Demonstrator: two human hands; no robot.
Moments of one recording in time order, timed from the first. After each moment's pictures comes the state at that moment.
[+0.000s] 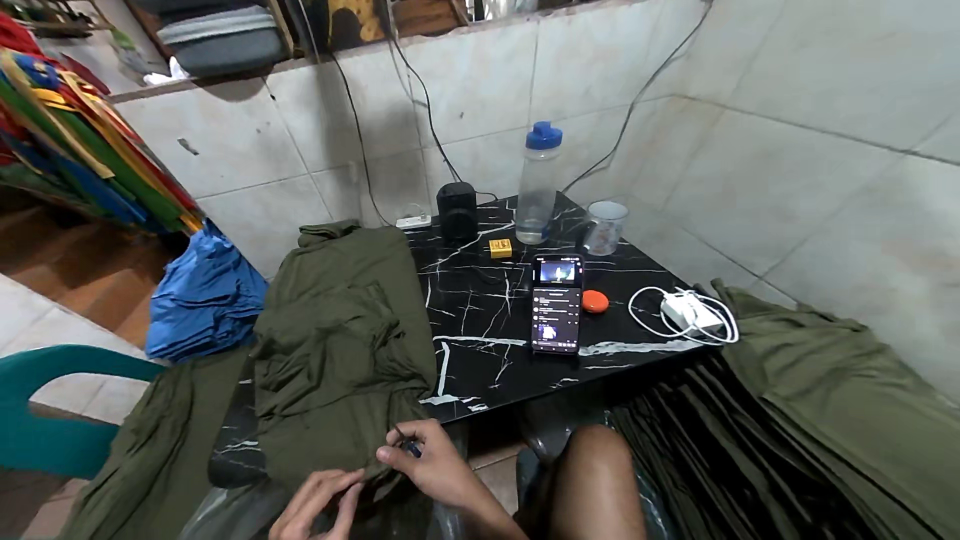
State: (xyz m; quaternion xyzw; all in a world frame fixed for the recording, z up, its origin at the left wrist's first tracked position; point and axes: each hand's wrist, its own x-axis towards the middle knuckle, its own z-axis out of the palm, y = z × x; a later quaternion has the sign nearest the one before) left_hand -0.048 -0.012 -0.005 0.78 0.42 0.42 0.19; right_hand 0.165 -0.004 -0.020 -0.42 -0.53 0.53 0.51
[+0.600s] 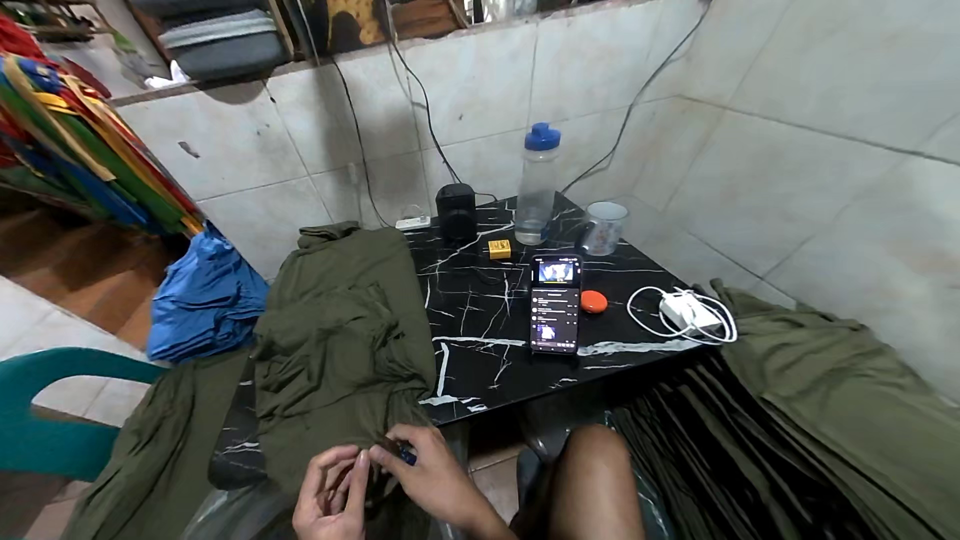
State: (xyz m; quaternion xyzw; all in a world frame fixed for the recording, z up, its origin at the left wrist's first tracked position) left_hand 0.008 -0.017 0.006 0.60 0.43 0.59 0.32; right_hand 0.162 -0.012 -0.003 -0.51 -0.58 0.46 0.43
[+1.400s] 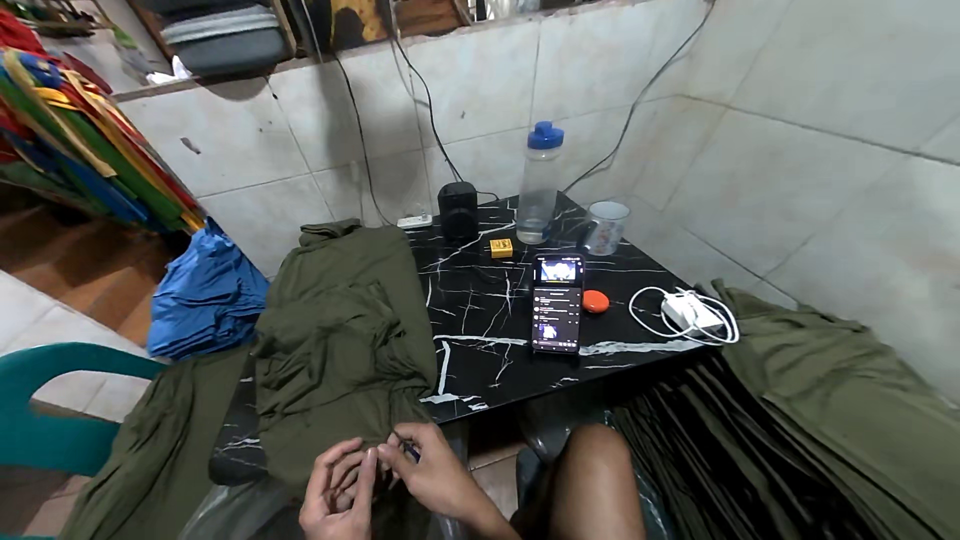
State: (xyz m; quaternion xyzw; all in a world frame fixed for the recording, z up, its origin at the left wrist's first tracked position) left_hand 0.012 -0.019 0.001 0.60 0.42 0.59 0.33; right_hand 0.161 -0.011 -0.008 -0.44 -0.56 0.51 0.48
